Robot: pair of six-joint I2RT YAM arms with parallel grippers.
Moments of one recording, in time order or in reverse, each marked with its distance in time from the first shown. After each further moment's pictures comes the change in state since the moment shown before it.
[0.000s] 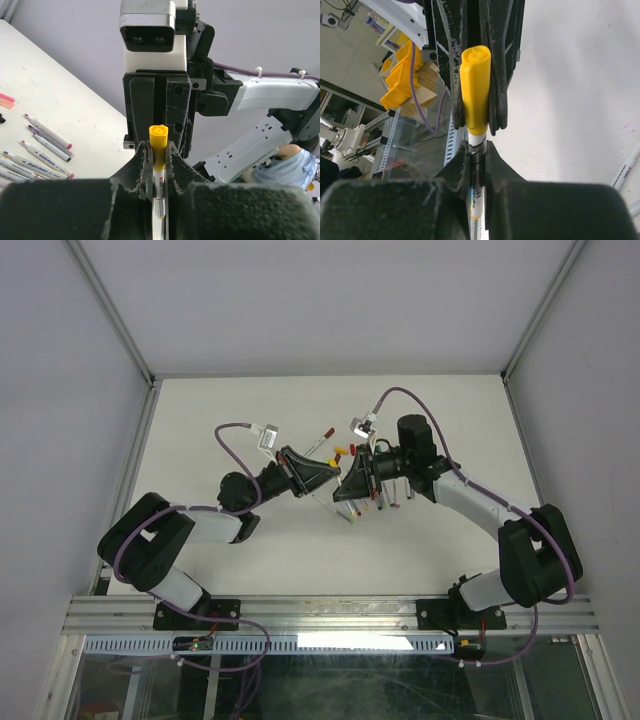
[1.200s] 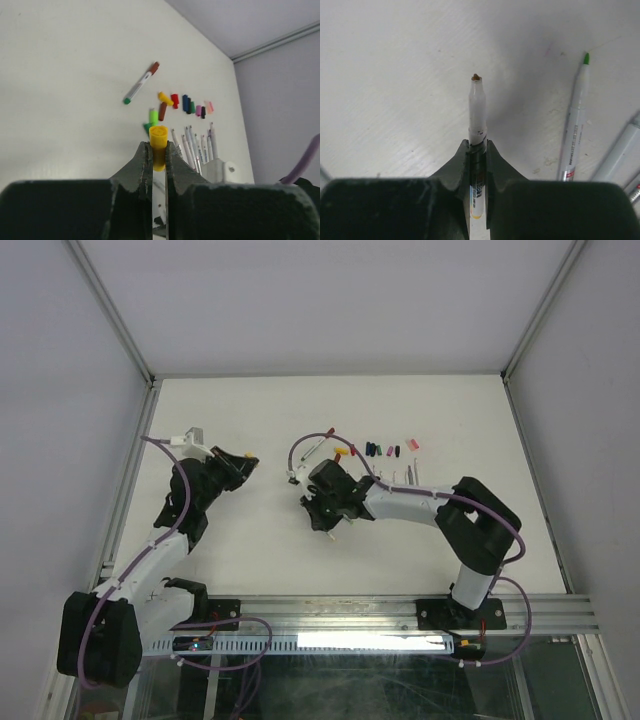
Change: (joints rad) left arm 0.424 -0.576 -0.045 -1.140 -0.338 0.143; right arm 0.459 0.317 0.174 -0.370 1.052 -0.161
